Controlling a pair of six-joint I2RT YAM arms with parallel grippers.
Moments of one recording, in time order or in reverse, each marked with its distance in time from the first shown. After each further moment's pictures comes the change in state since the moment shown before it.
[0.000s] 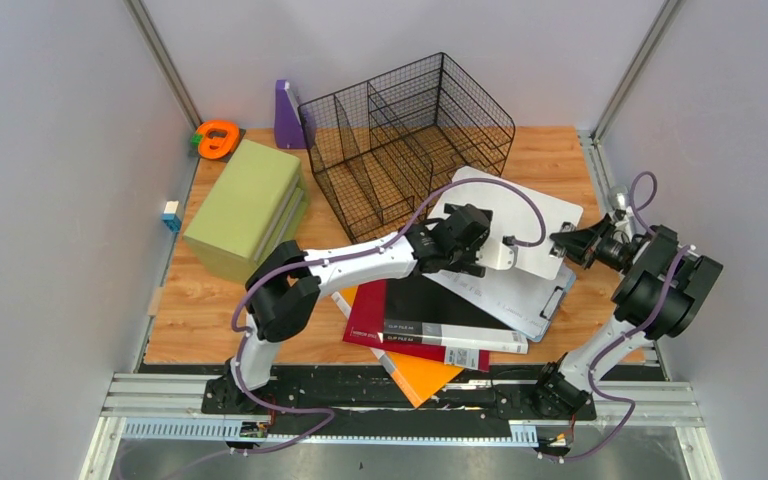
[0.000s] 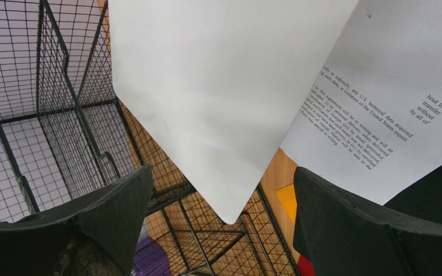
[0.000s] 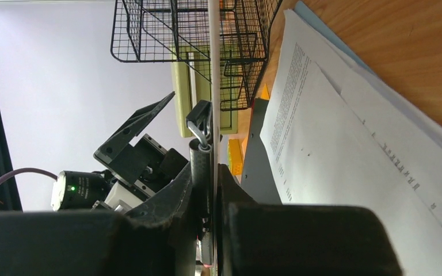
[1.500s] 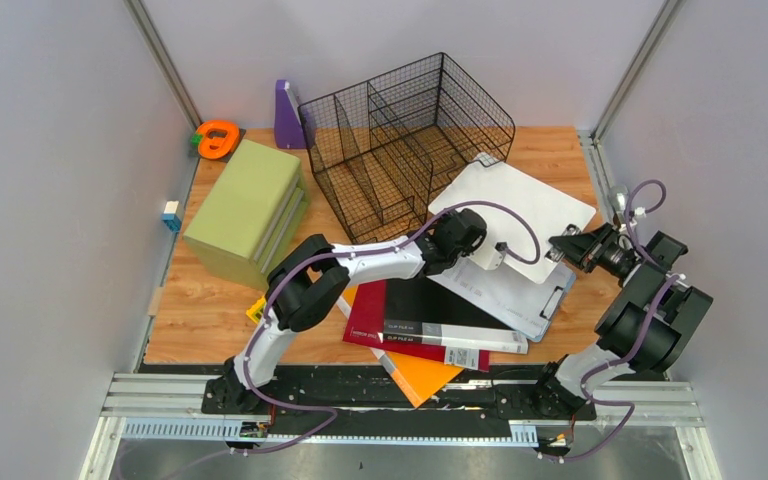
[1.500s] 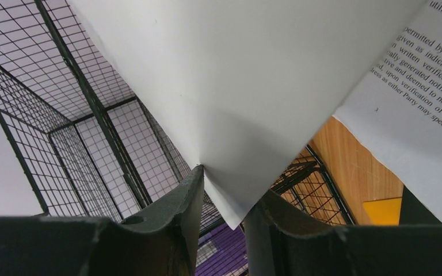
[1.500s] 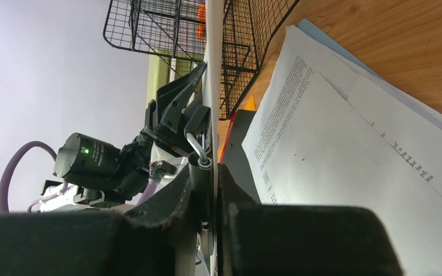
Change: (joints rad) left arm 0.043 0.150 -0.025 0.259 -0.198 0.375; right arm -0.021 -0.270 -0.273 0.457 0.040 0.243
